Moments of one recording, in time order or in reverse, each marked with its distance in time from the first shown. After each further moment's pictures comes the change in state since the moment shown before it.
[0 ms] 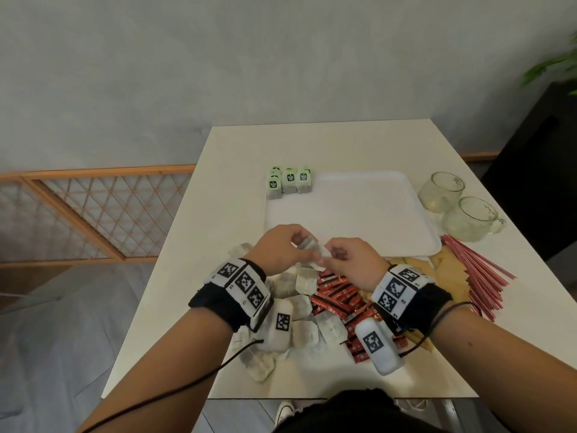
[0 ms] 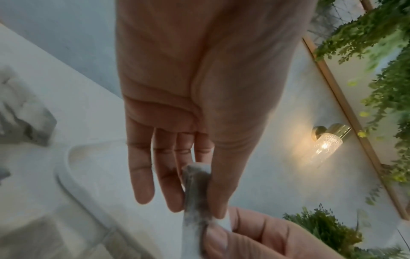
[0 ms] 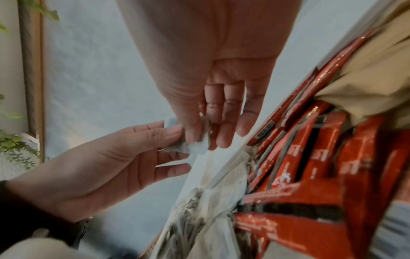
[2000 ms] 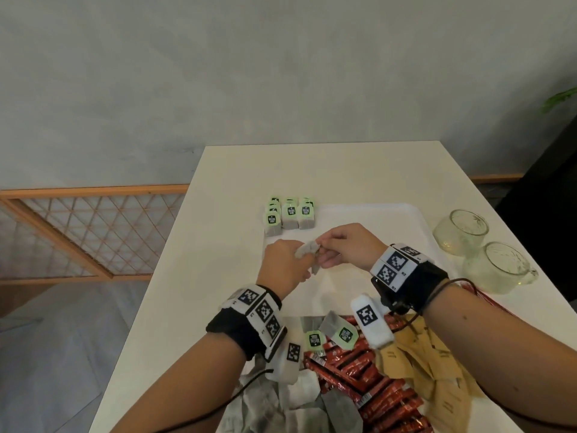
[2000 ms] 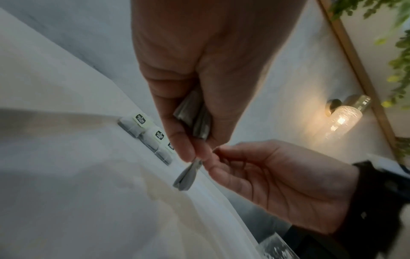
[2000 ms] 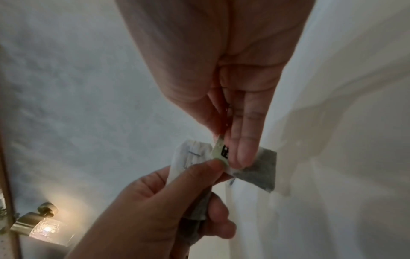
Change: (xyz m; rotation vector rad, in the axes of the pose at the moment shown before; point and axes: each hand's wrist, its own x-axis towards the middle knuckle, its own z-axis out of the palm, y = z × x) left_hand 0.079 0.006 -0.012 -0.101 0.212 -0.112; right_hand 0.127 -0.017 -0.046 0.378 -0.053 0.232
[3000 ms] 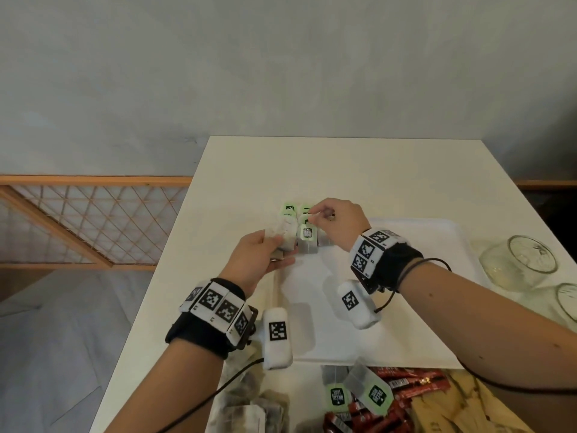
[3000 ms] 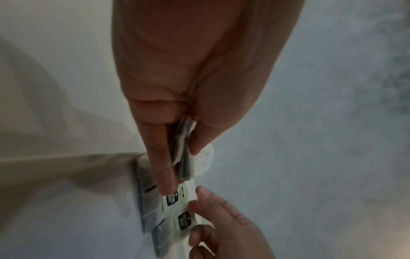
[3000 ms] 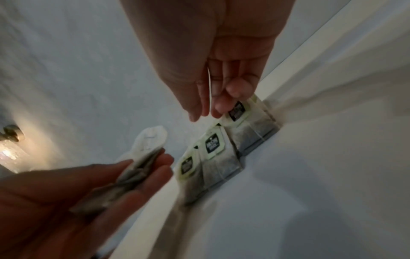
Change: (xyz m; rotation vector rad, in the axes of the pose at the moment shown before) left_hand 0.080 -0.054 -0.053 -0.768 -0.003 -0.333; right_hand 0.126 -0.014 0.016 -0.474 0.287 -0.213
